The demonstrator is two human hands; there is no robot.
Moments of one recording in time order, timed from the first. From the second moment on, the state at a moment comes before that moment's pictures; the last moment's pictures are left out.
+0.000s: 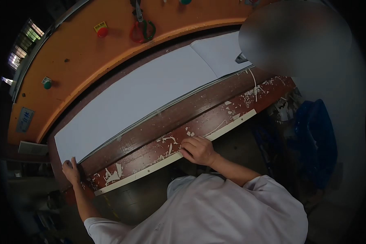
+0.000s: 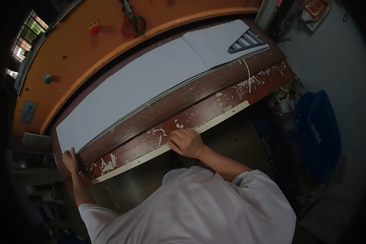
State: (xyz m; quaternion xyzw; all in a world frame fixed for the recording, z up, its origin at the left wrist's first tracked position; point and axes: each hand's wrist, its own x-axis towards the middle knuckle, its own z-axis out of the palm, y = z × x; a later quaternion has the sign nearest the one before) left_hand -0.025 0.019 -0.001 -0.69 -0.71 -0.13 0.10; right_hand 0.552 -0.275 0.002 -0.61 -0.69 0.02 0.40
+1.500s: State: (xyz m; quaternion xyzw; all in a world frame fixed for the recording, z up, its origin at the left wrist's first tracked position) left_hand -0.024 -0.027 -0.012 -0.72 -0.65 -0.24 0.10; right_hand 0.527 -0.280 -0.020 -0.66 -0.61 -0.14 0.42
